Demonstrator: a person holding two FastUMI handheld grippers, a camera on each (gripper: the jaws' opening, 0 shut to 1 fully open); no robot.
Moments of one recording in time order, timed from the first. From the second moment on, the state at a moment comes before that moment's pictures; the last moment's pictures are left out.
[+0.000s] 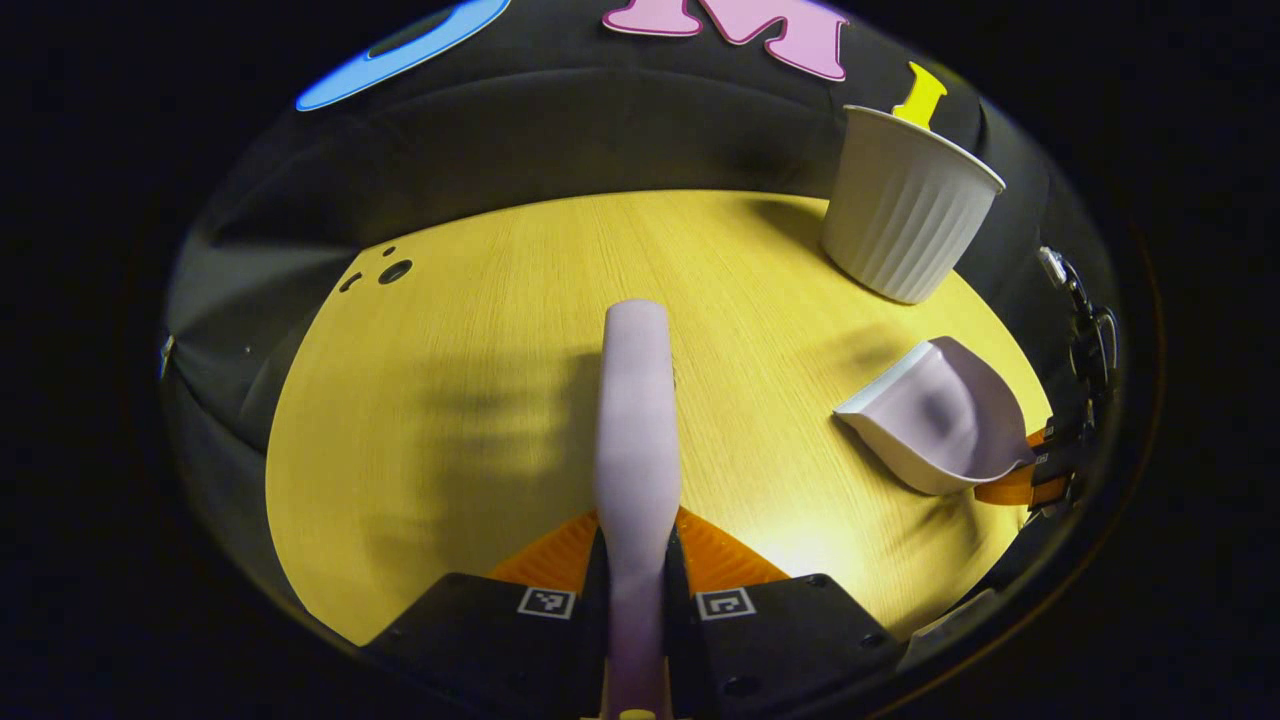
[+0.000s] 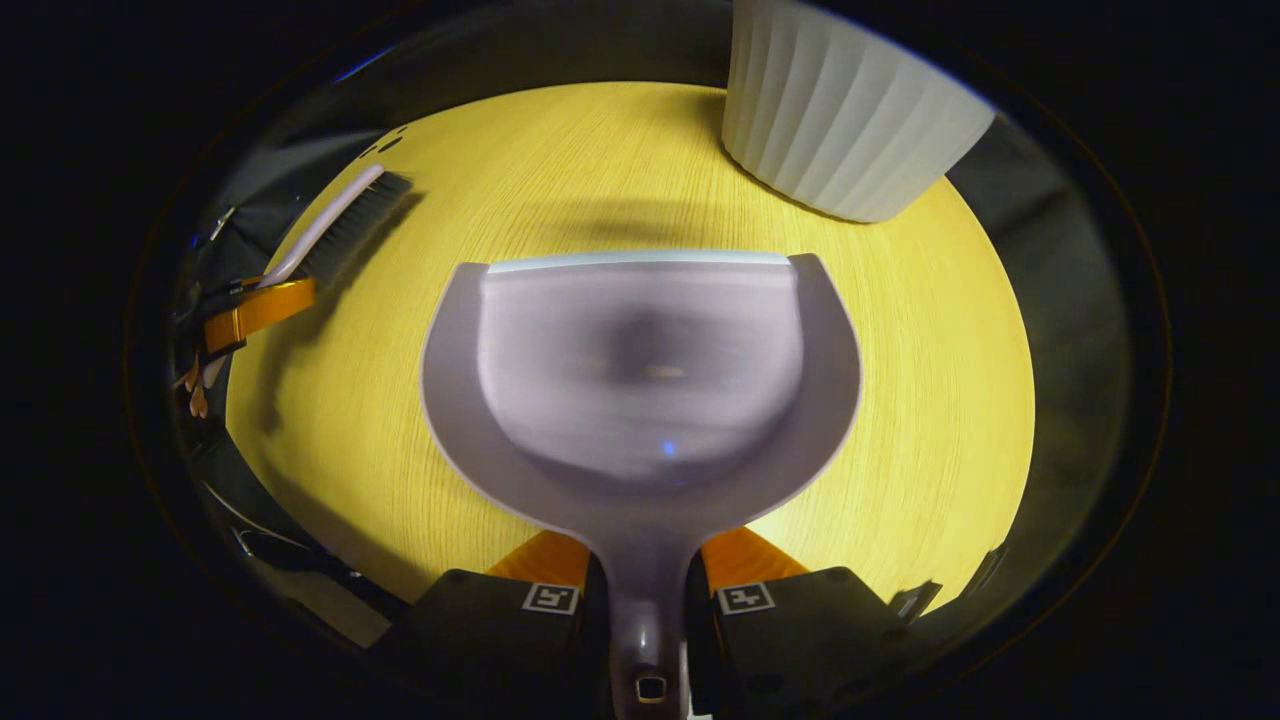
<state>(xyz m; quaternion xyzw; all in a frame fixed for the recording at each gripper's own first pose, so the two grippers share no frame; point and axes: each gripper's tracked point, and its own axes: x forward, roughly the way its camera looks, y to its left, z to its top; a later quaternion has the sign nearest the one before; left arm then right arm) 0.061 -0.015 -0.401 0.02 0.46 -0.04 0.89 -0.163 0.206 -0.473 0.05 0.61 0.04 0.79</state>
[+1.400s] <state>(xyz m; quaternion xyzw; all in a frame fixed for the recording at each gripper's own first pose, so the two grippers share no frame) 0.064 -0.015 -0.219 0.04 0.27 0.00 0.96 -0.126 0.172 -0.287 0.07 0.42 -0.01 0.90</state>
